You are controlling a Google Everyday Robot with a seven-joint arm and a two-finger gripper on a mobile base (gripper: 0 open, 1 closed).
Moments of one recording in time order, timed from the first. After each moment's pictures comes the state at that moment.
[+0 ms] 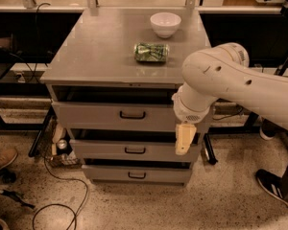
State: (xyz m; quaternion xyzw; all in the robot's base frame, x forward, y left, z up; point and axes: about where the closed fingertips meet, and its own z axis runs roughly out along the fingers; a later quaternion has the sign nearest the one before) arm 0.541 -0.107 0.744 -0.69 0.70 -0.04 0.15
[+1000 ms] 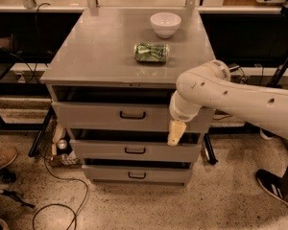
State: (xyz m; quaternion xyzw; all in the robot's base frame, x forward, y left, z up) arm 0.618 -0.113 0.682 -0.65 0.73 -0.07 0.20
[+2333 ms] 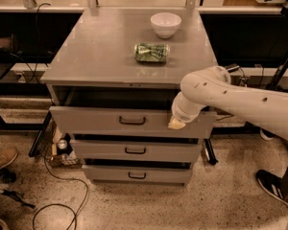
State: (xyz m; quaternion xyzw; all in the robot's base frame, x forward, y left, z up) arm 0.639 -0.121 0.643 -0.64 0.74 -0.04 0.20
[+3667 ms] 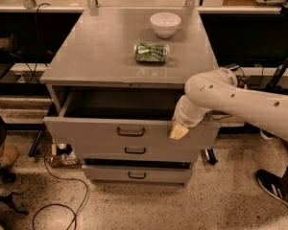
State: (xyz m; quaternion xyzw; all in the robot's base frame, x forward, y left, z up) arm 0.613 -0.126 0.653 -0.63 0.75 -0.03 0.19
